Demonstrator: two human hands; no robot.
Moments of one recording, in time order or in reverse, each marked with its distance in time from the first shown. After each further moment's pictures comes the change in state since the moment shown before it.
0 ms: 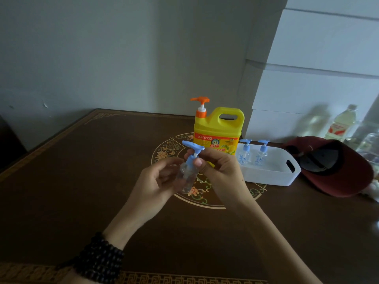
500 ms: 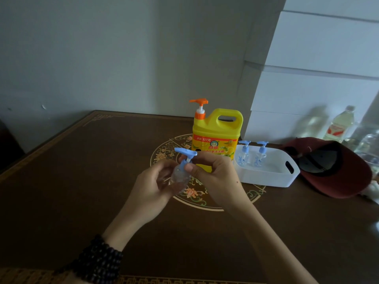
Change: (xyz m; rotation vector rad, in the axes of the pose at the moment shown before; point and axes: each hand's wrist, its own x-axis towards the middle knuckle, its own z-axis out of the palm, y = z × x) left_hand 0.002 -0.006 -0.004 0.191 0.032 -0.024; right_hand 0.003 -0.002 0.004 -0.175 -0.008 0.020
